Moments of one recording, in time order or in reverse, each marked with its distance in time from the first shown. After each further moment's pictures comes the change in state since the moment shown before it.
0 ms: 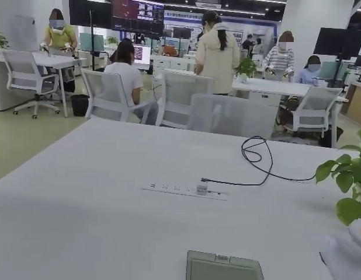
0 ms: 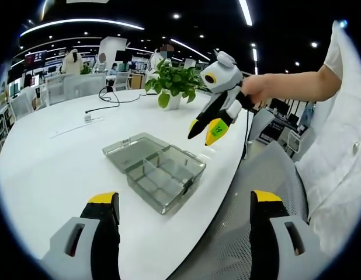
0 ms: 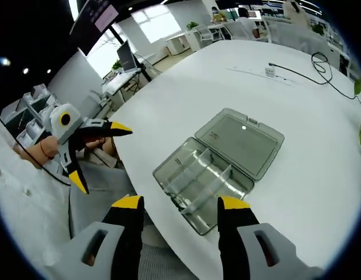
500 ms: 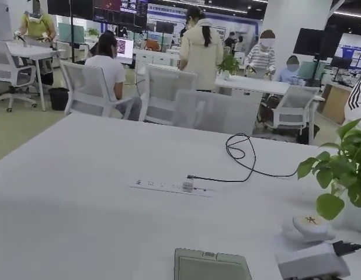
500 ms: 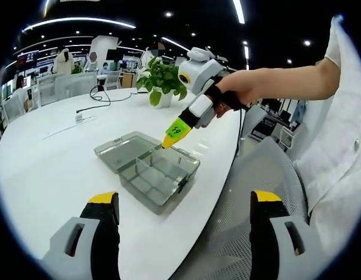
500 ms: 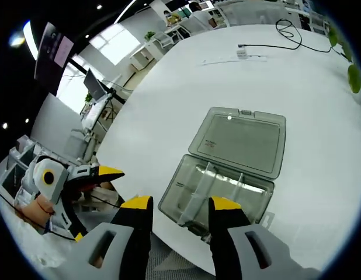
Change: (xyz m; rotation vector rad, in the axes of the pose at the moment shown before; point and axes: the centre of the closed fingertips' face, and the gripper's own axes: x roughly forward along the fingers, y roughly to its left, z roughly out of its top) left arm 0.004 -0.005 -0.004 0.022 0.015 -0.064; right arm 0.040 0.006 0.037 0.358 -0.088 -0.066
